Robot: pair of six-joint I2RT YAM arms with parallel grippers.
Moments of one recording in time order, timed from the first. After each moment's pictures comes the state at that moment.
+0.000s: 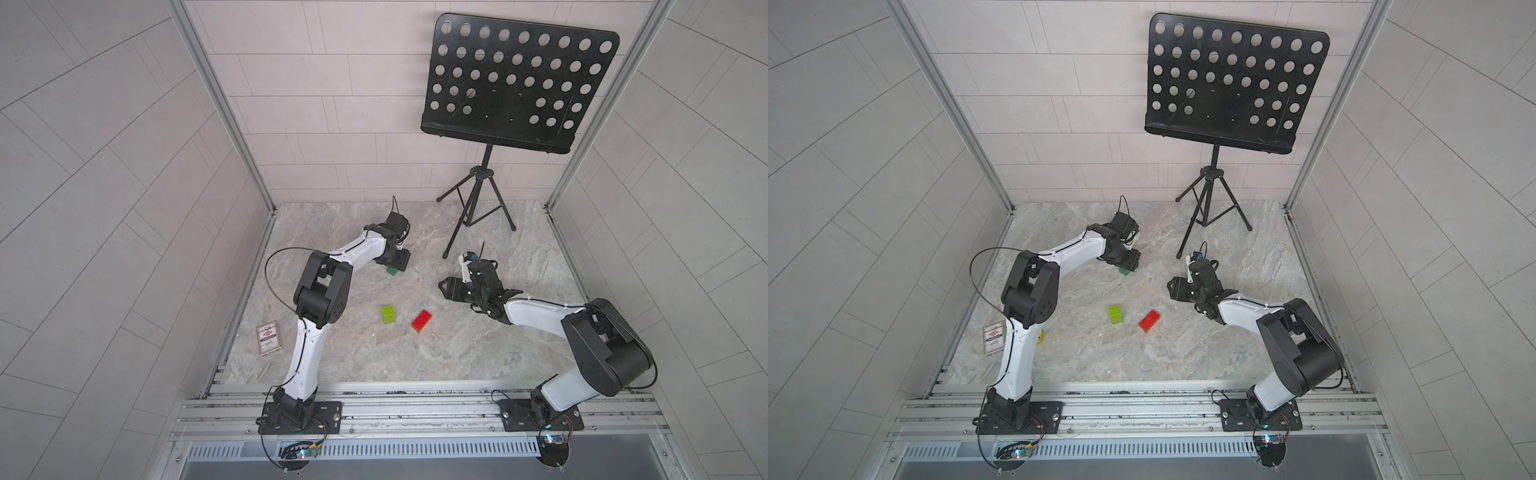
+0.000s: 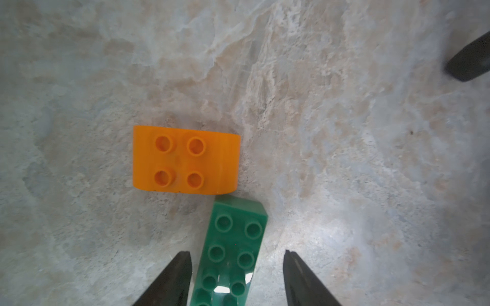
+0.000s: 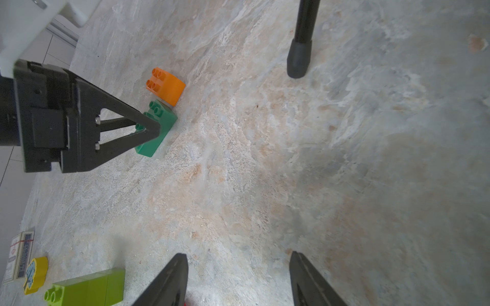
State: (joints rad) left arm -0.47 2.22 1.76 -0.74 0.04 -0.10; right arm 0.42 1.54 0.68 0.16 -0.14 0.57
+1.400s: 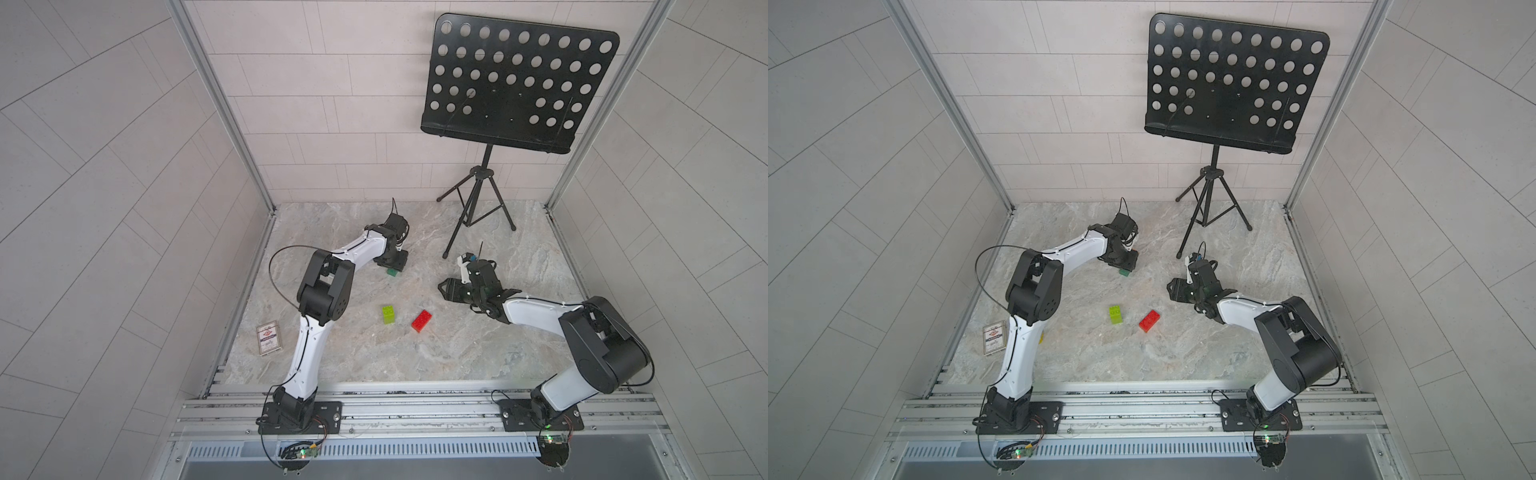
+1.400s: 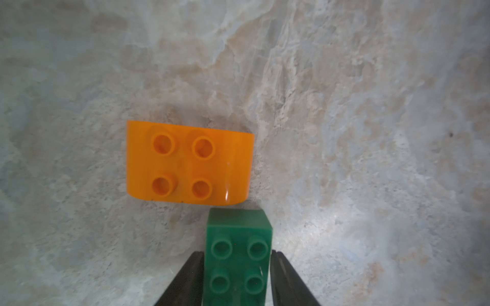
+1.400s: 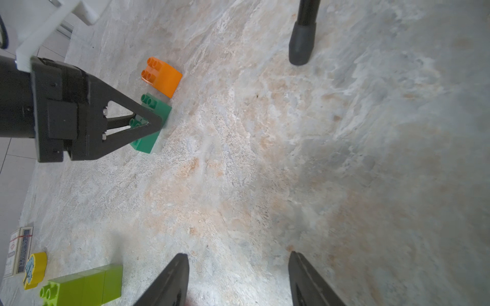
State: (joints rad) left arm -0.47 2.27 1.80 -0.76 0.05 -0.12; right arm 0.42 1.56 0.68 0.15 -0.15 0.57
